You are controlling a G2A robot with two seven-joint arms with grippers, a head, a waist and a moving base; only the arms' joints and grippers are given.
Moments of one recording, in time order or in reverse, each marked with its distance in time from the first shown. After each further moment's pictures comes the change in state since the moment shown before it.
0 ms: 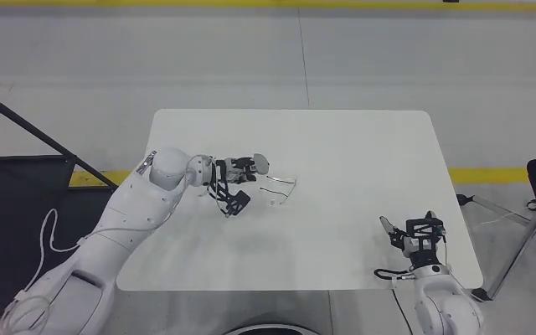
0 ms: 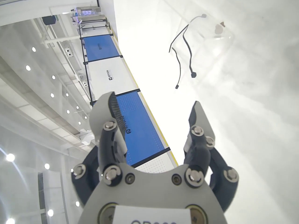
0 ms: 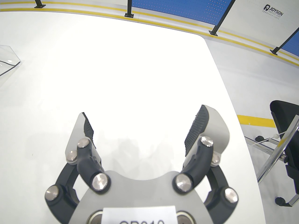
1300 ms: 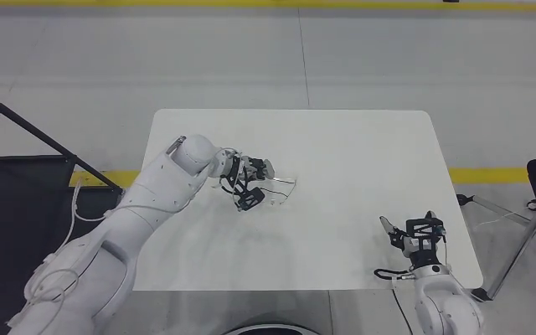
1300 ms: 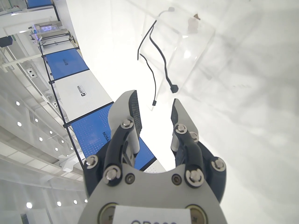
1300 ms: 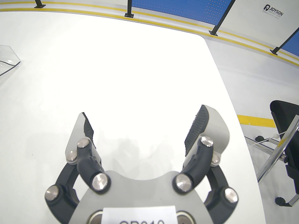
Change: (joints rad) left arm -0.194 -0.133 0.232 0.241 0.041 -0.076 -0.003; right arm 0.000 0.000 0.000 0.000 0.000 0.000 0.000
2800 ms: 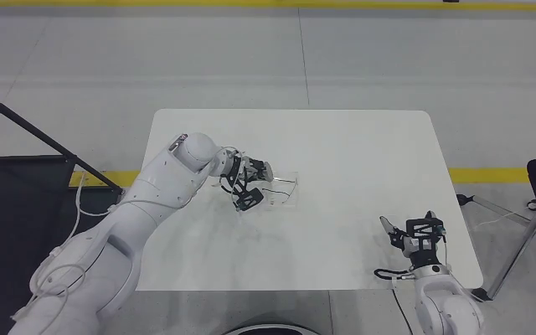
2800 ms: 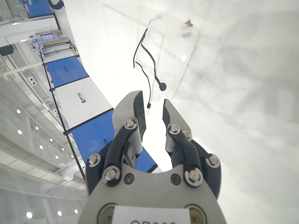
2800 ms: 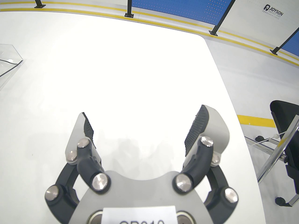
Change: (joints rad) left arm -0.039 -0.029 0.043 0.084 -0.015 0.052 0.053; right arm 0.000 0.000 0.000 0.000 0.000 0.000 0.000
